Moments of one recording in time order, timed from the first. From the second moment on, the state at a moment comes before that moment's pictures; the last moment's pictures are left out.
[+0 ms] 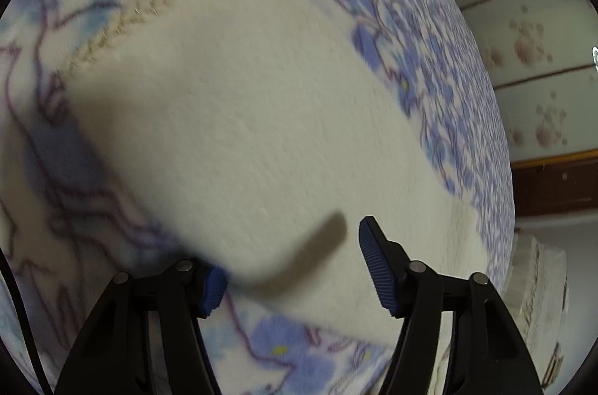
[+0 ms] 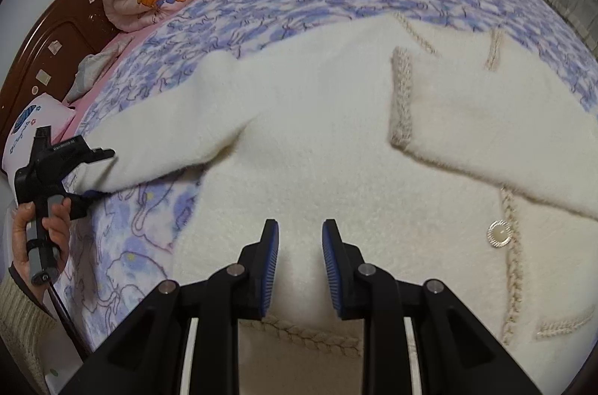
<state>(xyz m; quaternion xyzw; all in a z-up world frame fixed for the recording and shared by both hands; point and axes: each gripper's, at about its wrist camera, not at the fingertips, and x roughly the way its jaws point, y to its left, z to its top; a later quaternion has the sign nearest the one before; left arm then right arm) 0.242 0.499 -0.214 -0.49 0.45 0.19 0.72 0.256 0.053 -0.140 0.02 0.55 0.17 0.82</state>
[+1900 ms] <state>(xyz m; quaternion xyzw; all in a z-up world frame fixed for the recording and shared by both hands) 0.184 0.164 -0.110 -0.14 0.50 0.01 0.85 0.220 -0.078 -0.102 0.05 0.47 0.19 0.86</state>
